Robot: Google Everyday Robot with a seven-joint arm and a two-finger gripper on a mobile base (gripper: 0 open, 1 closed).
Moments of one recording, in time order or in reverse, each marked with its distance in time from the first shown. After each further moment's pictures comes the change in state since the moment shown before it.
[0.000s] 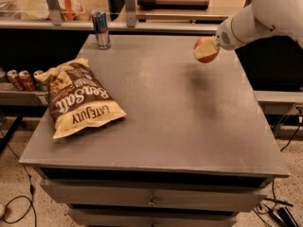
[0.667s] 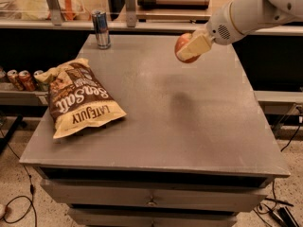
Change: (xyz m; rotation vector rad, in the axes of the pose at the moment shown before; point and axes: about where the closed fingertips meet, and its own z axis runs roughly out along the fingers) arm -0.034 0.081 -0.050 -0.236 -0.094 -0.225
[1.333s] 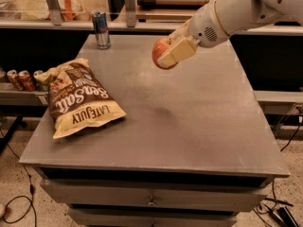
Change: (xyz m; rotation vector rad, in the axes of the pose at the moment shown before) arm -0.035 0.074 0.005 -0.225 -0.085 -0.153
